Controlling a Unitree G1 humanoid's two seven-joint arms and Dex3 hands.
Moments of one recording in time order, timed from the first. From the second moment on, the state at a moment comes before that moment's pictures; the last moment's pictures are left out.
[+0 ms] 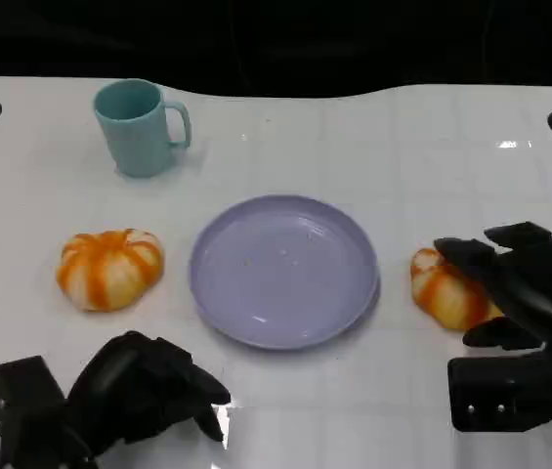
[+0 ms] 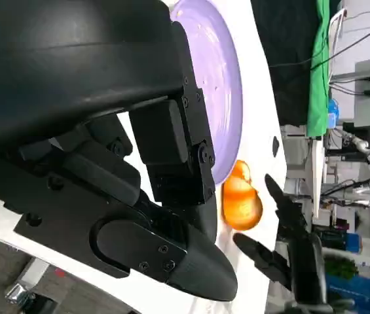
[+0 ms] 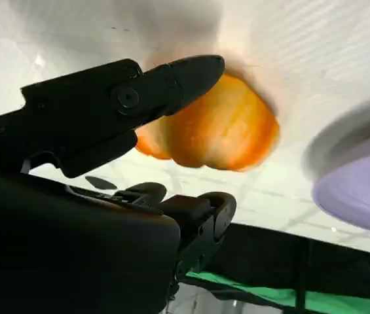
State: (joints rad) left arm -0.25 0.05 0.09 0.91 -0.20 -0.62 -0.77; right arm -0.42 -0.40 0.38 0.57 -0.96 -0.17 -0.17
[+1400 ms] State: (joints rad) left arm -0.22 0.05 0.08 0.87 -0.20 -0.59 -0.77; right arm -0.62 -0.32 0.46 1.00 -0.81 -0.44 -0.76
